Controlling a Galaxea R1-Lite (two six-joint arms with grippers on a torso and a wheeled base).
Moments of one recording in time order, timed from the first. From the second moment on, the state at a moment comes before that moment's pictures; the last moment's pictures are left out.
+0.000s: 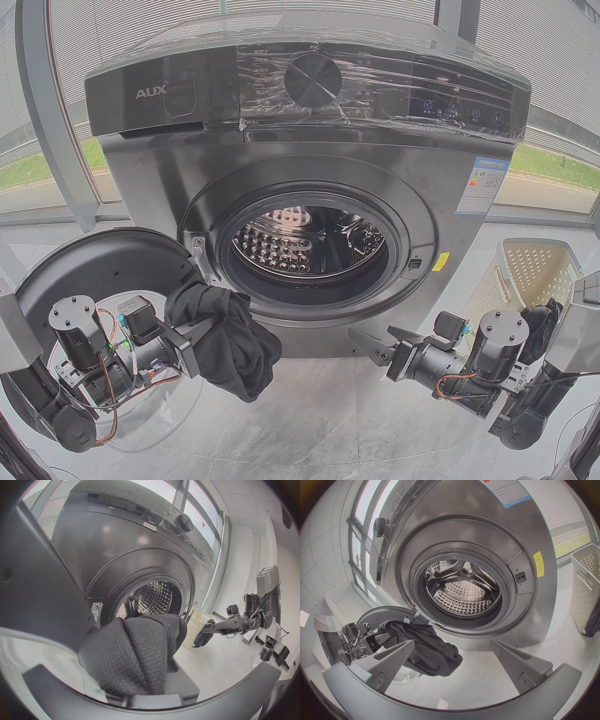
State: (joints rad) left arm -0.37 1.82 -0.20 -1.55 -0.24 -0.04; right arm 0.69 1.99 -0.32 -1.55 -0.04 0.54
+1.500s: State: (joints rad) left arm -0.57 2.52 -1.36 -1.37 -0.02 -0.19; right arm 0.73 1.89 -0.27 -1.55 -0.04 0.43
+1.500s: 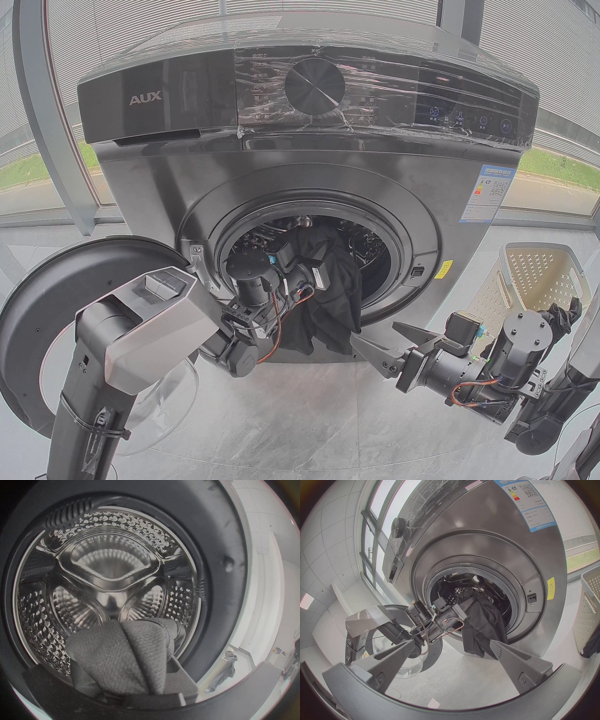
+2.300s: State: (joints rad) left arm -0.51 2.70 -1.84 -1.18 0.16 -0.19; right arm 0.72 1.91 -0.27 -1.55 -0.04 0.42
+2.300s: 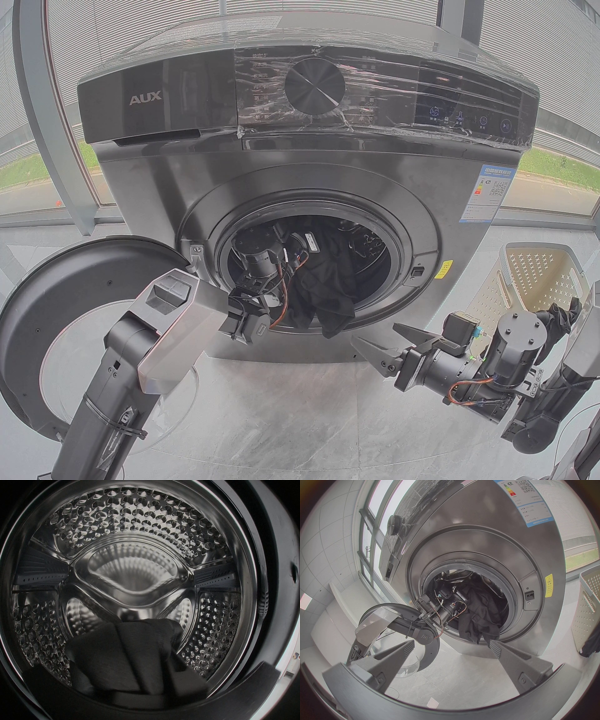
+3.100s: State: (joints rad) left arm -0.56 2.47 -1.30 -0.90 -0.08 -0.18; right arm 0.72 1.92 -0.26 -1.55 -0.04 0.43
